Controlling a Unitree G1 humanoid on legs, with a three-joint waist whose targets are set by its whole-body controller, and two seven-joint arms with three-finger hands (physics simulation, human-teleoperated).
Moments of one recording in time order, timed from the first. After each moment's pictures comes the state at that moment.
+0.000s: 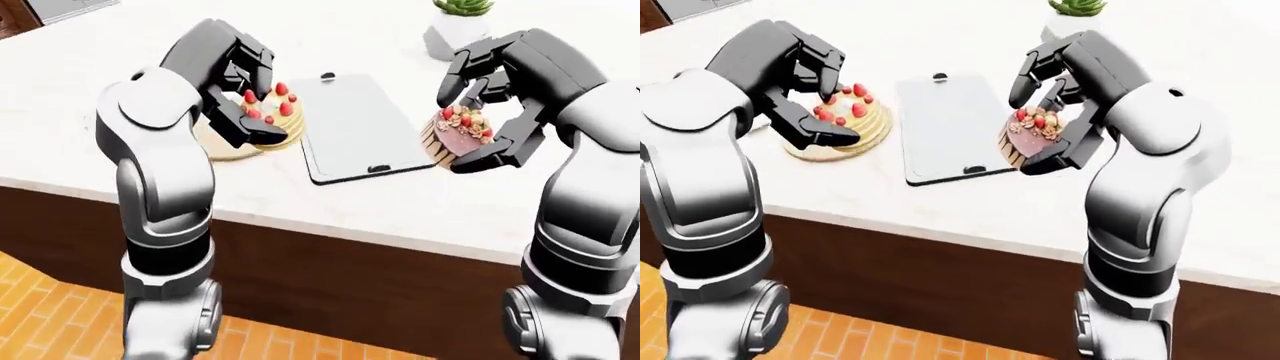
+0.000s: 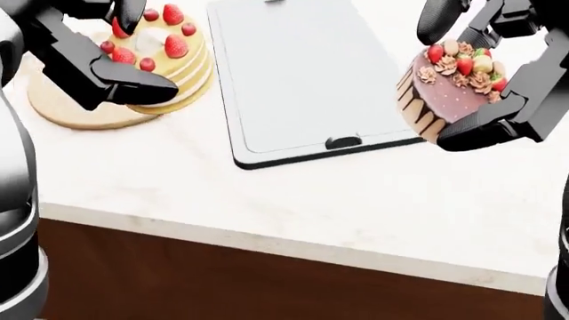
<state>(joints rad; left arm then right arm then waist) -1.02 0.26 0.03 -0.23 0.75 0.94 -0.83 -0.88 -0.42 -0.12 -0.39 -0.82 0.86 1.00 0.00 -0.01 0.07</state>
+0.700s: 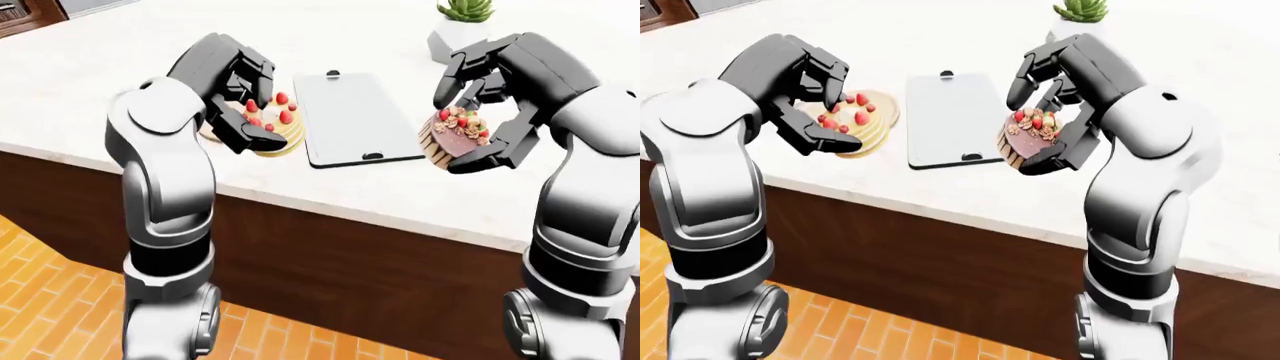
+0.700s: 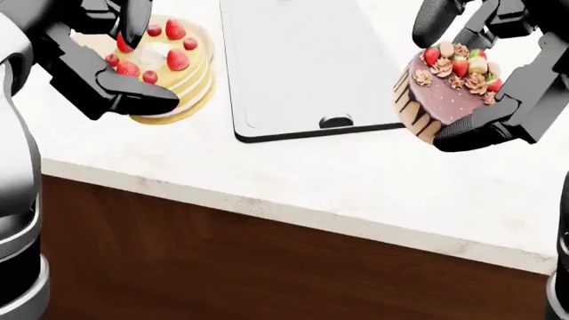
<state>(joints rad) -0.99 0.26 0.03 -0.20 0.73 0.93 -0.82 -0.86 -0.42 -0.12 -0.39 -0.79 0.82 0.96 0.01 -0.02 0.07</state>
